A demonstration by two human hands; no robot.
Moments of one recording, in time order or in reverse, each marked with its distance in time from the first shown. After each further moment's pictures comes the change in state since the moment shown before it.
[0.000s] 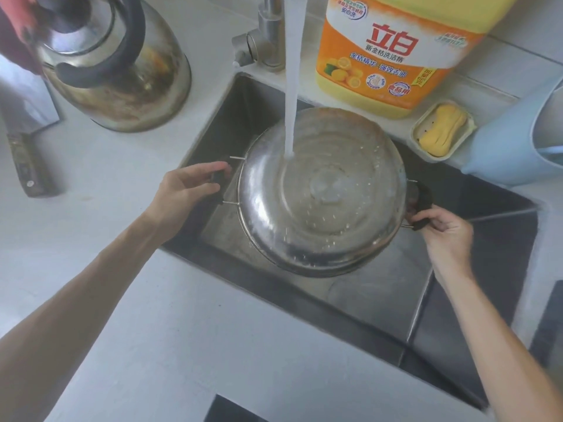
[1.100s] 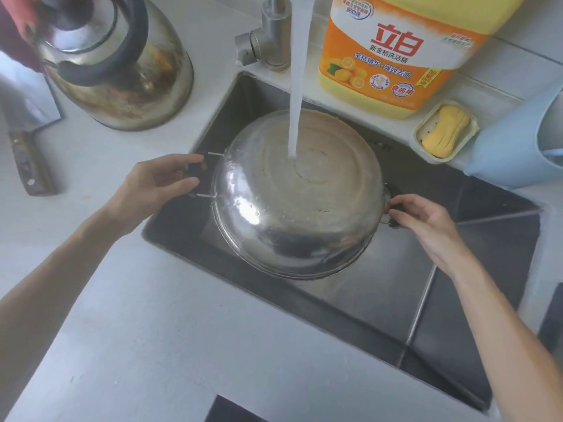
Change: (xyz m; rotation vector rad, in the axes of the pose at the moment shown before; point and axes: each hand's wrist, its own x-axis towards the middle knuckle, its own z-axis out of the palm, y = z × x) left_hand -0.016 0.031 -0.037 0.210 -0.042 0.026; right_hand 0.015 -0.026 0.013 -0.115 -0.338 0.186
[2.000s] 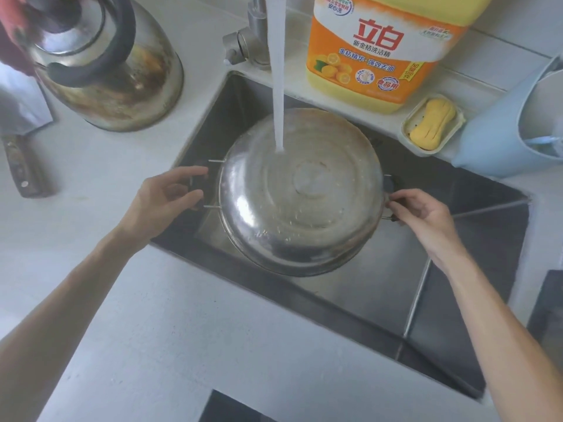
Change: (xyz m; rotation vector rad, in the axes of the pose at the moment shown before) left_hand -0.016 -0.001 0.030 0.132 0.069 -0.029; right_hand -0.014 0.000 -0.004 -0.051 0.111 -0.054
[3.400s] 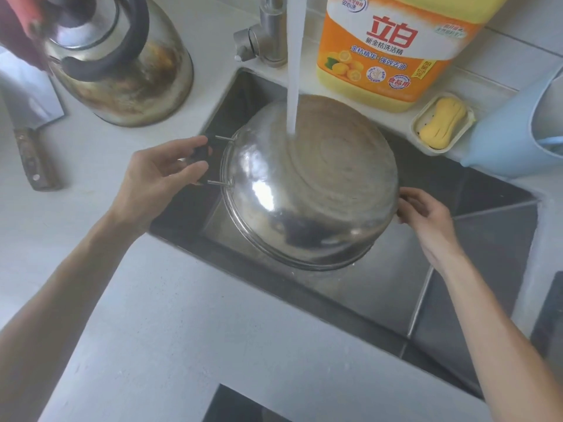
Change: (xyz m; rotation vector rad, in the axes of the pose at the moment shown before) left_hand -0.003 0.037 -0.010 -0.179 0.126 0.059; right_hand 0.000 0.001 0.014 0.080 0.075 0.062
